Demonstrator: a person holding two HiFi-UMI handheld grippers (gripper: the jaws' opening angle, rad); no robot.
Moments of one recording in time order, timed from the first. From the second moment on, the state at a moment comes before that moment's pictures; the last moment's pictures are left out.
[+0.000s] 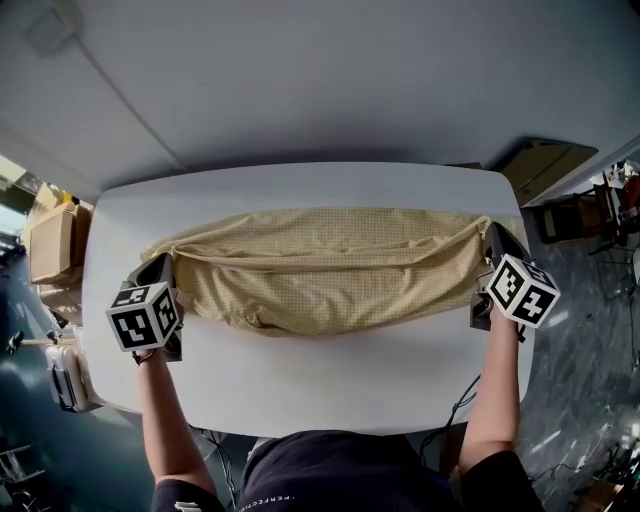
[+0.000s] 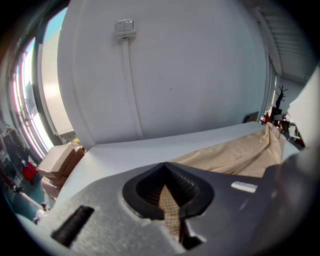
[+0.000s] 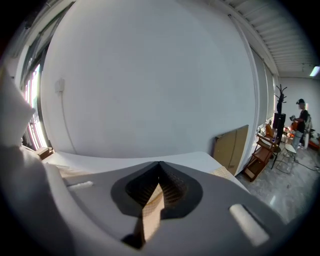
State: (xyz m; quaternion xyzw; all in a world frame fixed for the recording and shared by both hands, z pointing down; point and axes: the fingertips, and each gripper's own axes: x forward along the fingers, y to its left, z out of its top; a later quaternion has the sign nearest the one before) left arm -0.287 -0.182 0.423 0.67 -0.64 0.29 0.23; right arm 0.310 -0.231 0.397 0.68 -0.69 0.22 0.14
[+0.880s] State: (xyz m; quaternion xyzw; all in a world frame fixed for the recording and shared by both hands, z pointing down) left arm -0.303 -0.117 0.464 0.71 -0.59 0.30 0.25; right arm 0.020 -0.166 0.415 0.42 -0.86 0.21 0.20
